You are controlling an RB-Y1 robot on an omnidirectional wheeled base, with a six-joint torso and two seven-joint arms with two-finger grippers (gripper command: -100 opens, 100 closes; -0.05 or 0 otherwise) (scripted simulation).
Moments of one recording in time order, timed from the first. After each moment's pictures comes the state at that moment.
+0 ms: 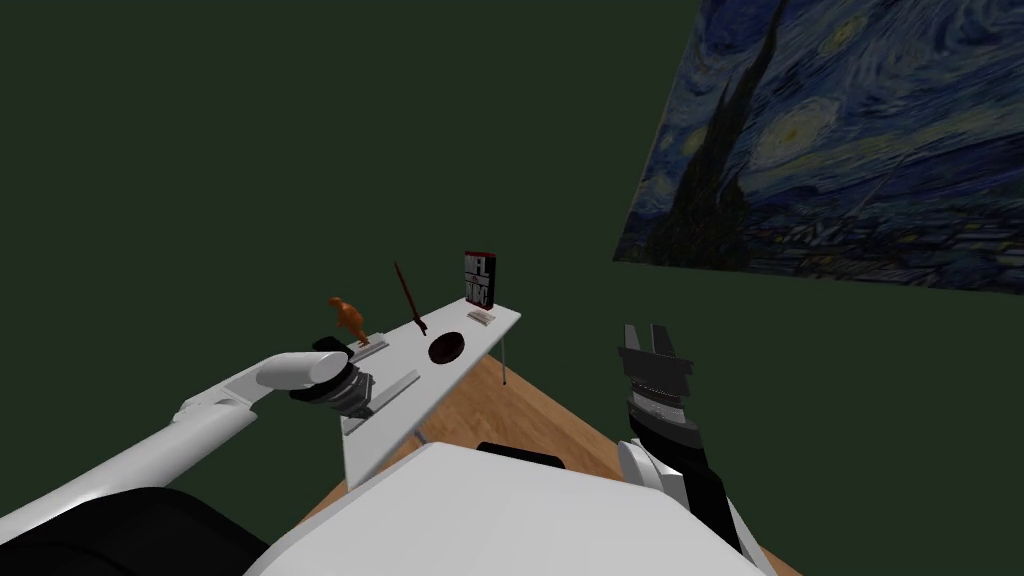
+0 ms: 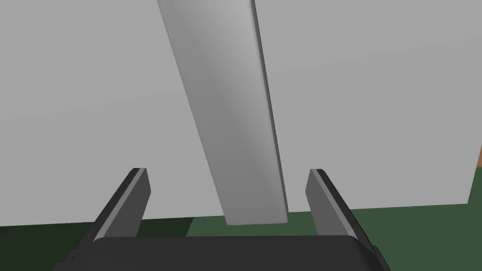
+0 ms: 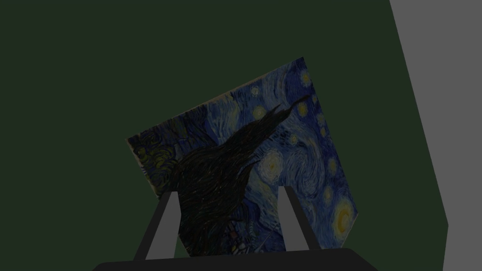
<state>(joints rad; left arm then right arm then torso) 0.42 1.06 0.37 -1.71 1.05 1.40 0.67 0.50 -0.04 0.02 -2.21 -0.06 -0.65 -0.13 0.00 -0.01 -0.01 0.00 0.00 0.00</state>
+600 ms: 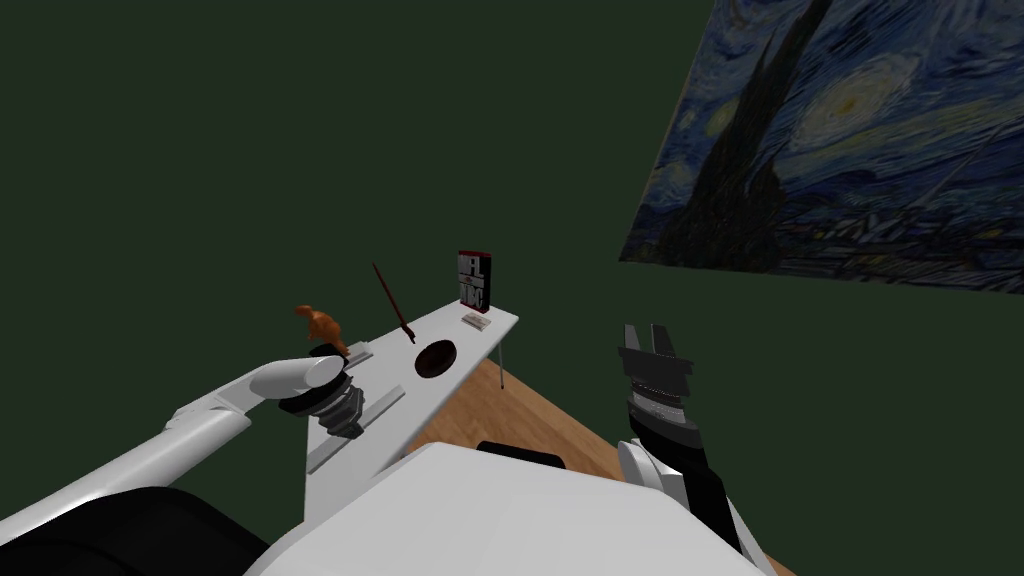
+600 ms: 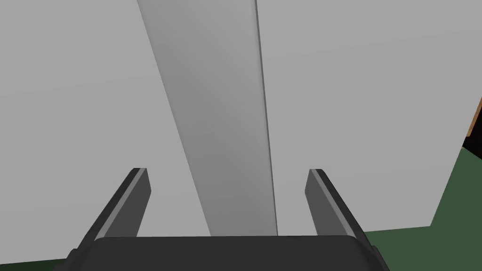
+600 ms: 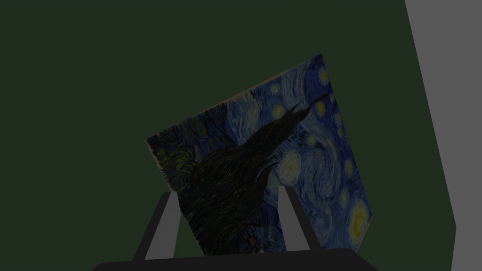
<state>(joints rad) 0.43 1.06 0.34 -1.64 1.11 1.48 0.71 0.50 -0.04 0.02 -2.21 -0.06 -0.65 -0.13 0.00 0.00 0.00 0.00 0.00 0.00</state>
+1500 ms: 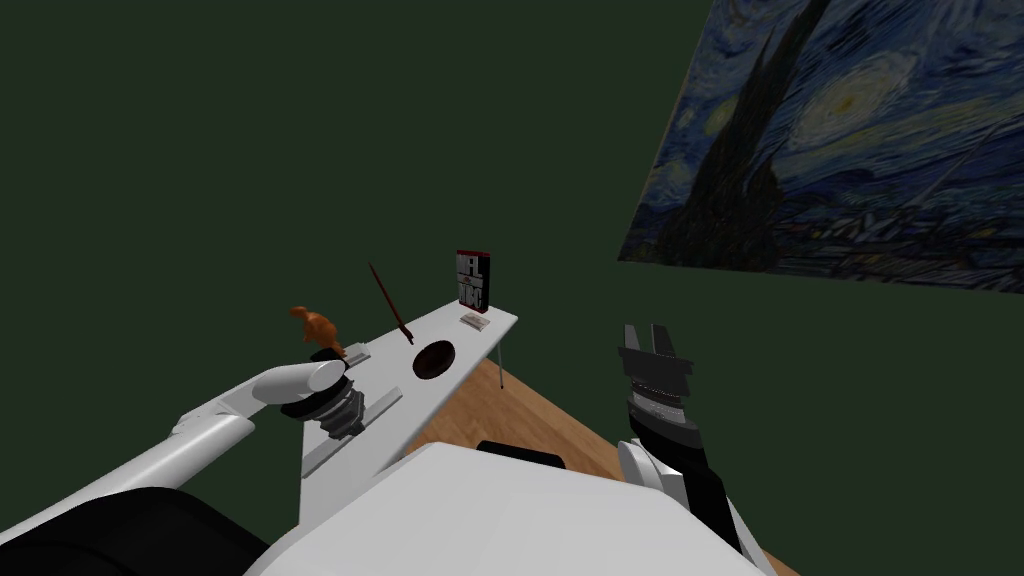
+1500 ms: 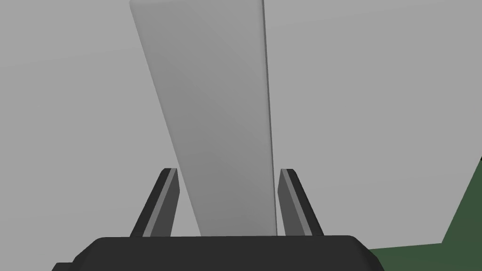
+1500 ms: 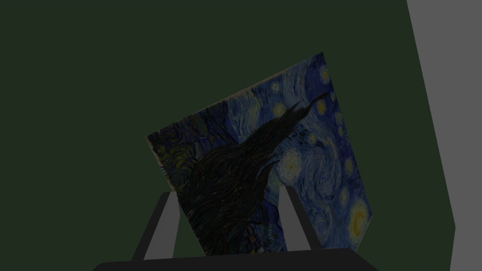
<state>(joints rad) 0.42 1.04 0.32 -1.61 1.08 1.45 0.70 0.50 -0.04 0.02 -2.21 -0.06 -0.65 -0.13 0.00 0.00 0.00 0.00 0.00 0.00</state>
